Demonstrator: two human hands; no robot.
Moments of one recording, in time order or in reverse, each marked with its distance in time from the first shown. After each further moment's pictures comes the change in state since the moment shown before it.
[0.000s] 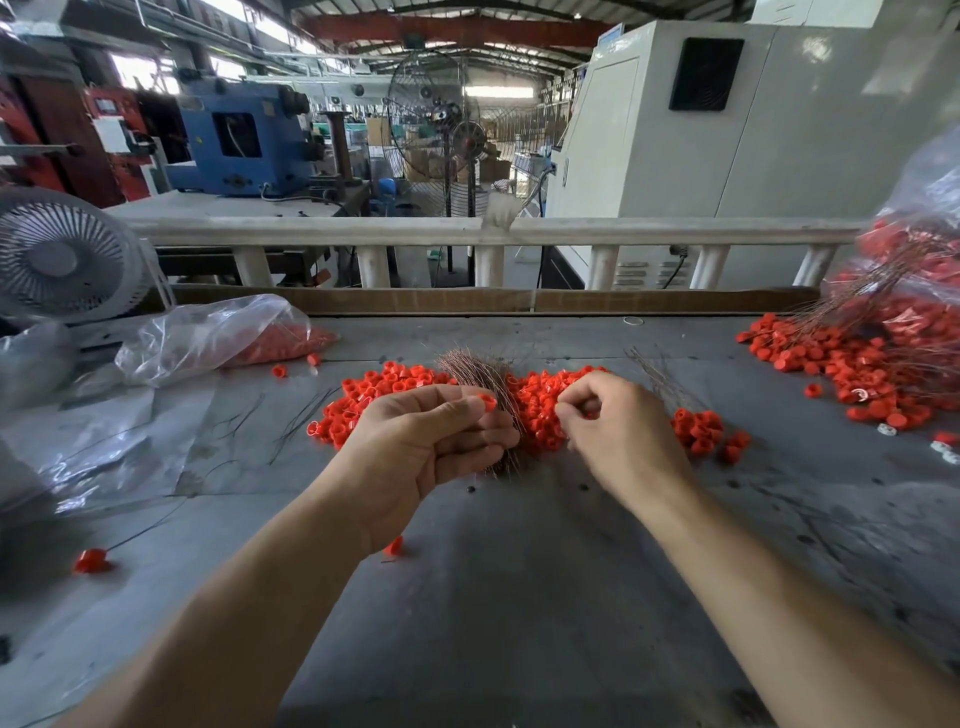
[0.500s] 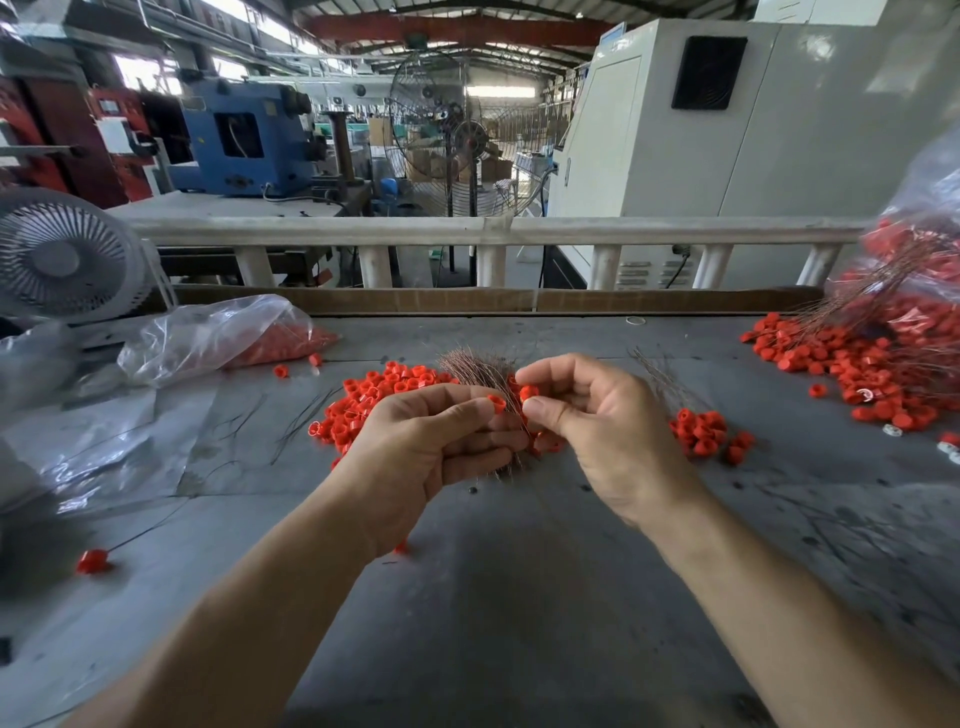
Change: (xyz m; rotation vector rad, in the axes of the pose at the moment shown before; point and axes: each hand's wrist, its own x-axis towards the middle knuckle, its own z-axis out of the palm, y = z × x) left_hand -0.002 -0.003 0.002 0.018 -0.014 0.016; right_hand -0.020 -0.035 -0.007 0.722 -0.187 -0.029
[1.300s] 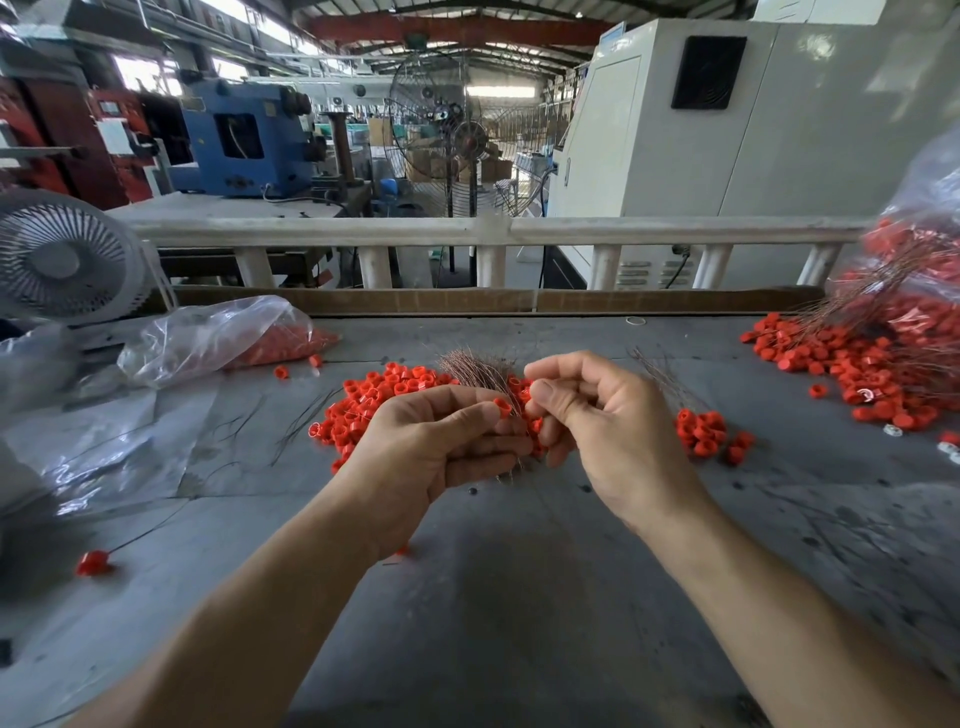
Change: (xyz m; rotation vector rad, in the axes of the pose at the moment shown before) left_hand 0.000 0.000 0.001 0.031 -0.024 0.007; right_hand -0.001 0.003 -0.002 -0.055 0.064 -0.039
